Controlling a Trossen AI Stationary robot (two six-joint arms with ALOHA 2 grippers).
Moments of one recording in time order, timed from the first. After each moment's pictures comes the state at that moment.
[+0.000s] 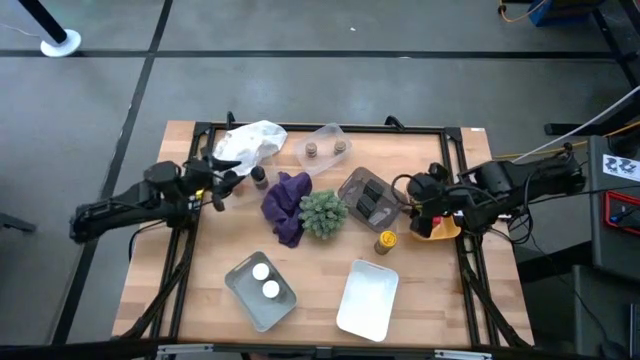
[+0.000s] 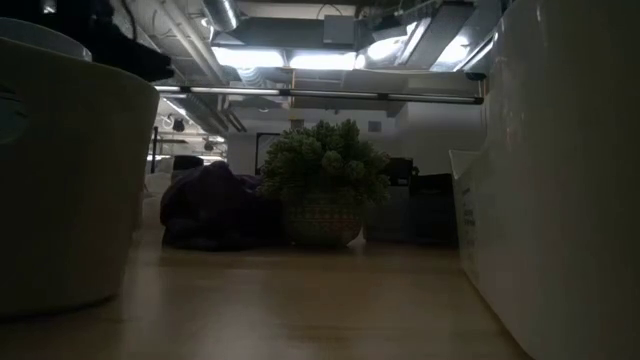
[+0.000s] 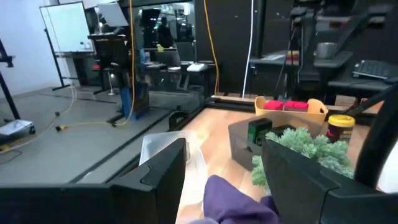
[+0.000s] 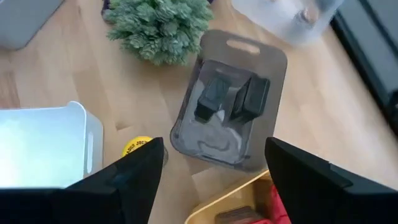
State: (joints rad) left arm 0.28 0.12 0.26 -0.15 -0.13 0.05; right arm 0.29 1.16 1.34 -1.27 0.35 0.55
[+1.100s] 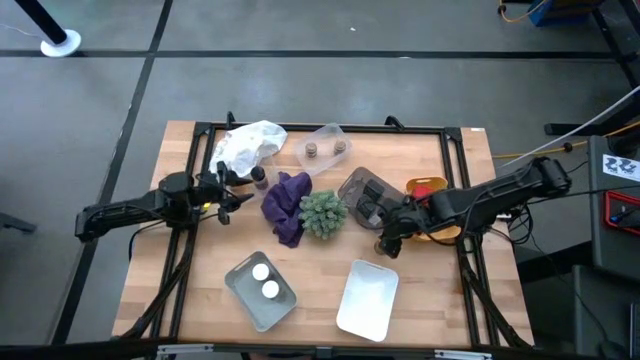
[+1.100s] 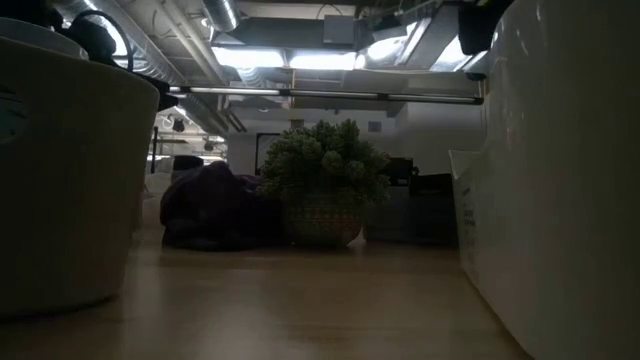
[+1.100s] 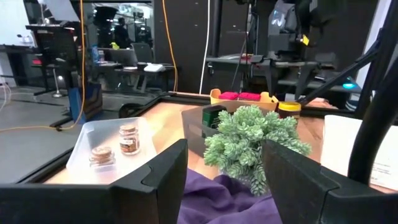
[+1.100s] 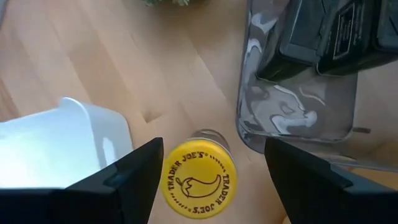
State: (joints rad) left arm 0.24 0.01 0.01 0.02 0.02 -0.02; right arm 0.29 1.33 1.03 -0.88 0.16 0.81
